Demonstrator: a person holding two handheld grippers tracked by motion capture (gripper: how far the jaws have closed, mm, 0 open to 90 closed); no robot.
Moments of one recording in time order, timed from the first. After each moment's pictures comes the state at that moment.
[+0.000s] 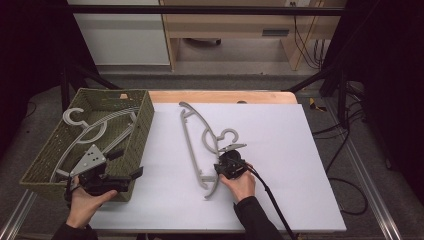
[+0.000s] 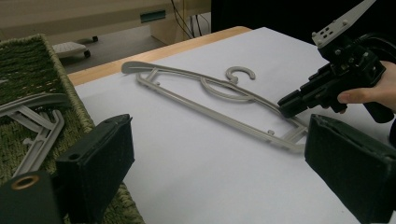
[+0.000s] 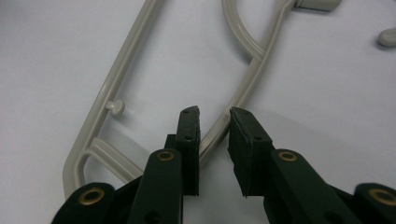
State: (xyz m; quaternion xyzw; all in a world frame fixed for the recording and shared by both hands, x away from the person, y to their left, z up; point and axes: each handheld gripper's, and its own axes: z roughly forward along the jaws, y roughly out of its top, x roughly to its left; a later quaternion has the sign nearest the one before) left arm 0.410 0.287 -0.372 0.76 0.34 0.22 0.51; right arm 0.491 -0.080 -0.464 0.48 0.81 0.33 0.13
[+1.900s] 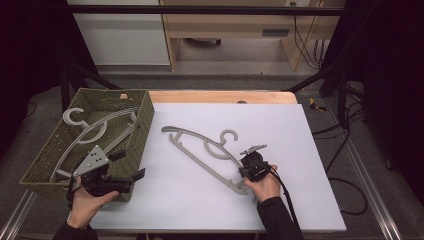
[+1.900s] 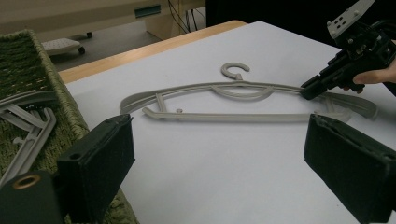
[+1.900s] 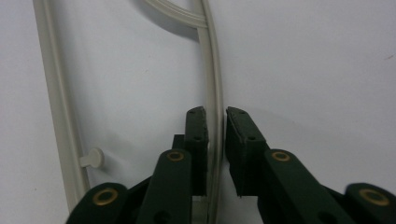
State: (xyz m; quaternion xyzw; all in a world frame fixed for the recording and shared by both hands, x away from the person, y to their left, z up) left arm 0.410 0.282 -0.373 0.77 0.34 0.21 0.50; right arm 0.485 -0.141 -0.464 0.49 0.82 0.25 0.14
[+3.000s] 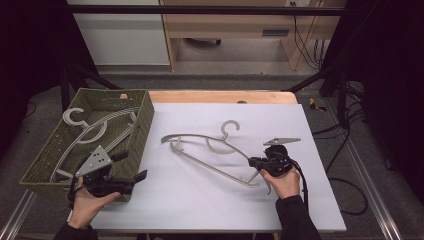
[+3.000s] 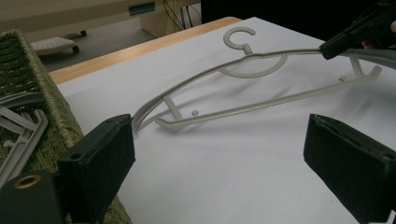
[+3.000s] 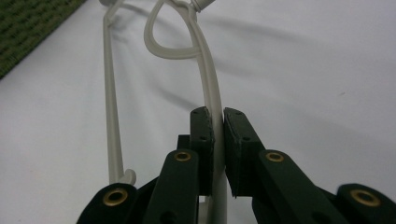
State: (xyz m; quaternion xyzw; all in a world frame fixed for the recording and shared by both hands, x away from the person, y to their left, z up) left arm 0.409 0.278 -0.372 0.77 0.33 0.21 0.50; right arm 0.472 -0.193 -0.412 0.48 0.78 0.40 0.08
